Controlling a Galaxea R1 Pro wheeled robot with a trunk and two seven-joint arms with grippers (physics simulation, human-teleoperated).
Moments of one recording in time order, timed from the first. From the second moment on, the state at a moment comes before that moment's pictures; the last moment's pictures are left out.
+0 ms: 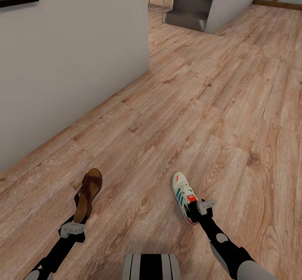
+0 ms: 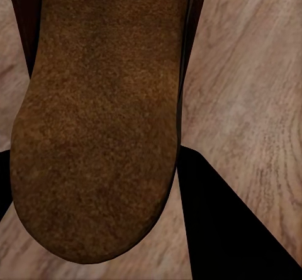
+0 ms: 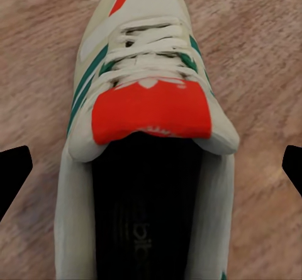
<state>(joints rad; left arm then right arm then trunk) -0.19 0.13 0.22 -0.88 0.09 -0.40 -0.46 -0.58 -0.07 0.20 -0.37 0.01 -0.45 0.04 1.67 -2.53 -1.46</state>
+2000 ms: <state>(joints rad) -0.19 0.13 0.22 -0.88 0.09 -0.40 -0.46 -0.58 -0.07 0.20 -0.37 0.01 -0.45 0.04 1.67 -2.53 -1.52</state>
